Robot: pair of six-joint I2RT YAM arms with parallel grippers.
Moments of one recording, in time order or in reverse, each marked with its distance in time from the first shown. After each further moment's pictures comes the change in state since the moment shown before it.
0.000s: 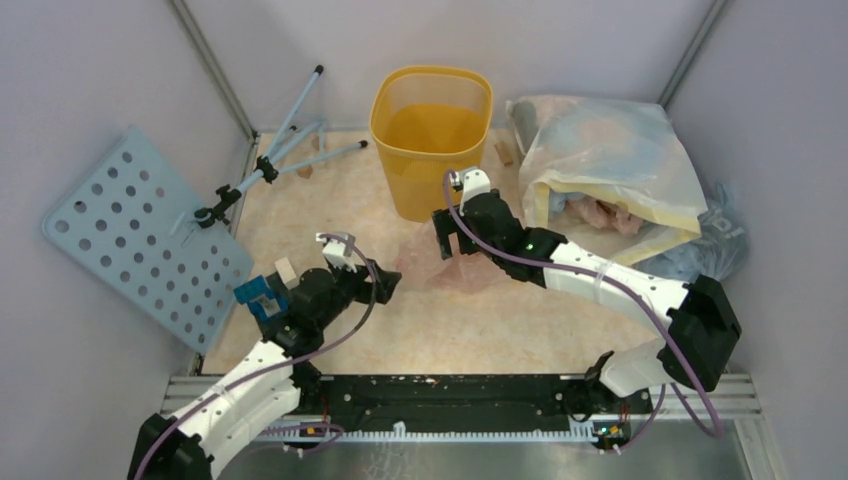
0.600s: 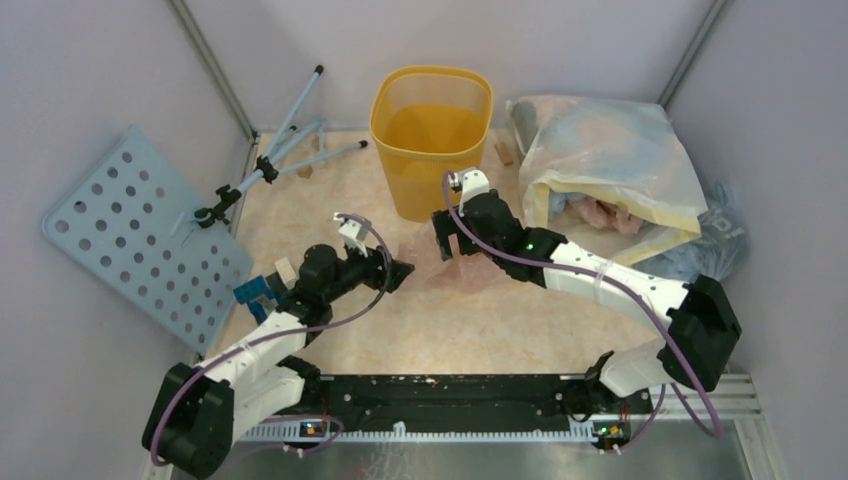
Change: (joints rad) left arm 0.148 0.313 0.066 0.271 0.378 0.071; right arm -0.001 0.000 0.000 -0.002 -0.015 -0.013
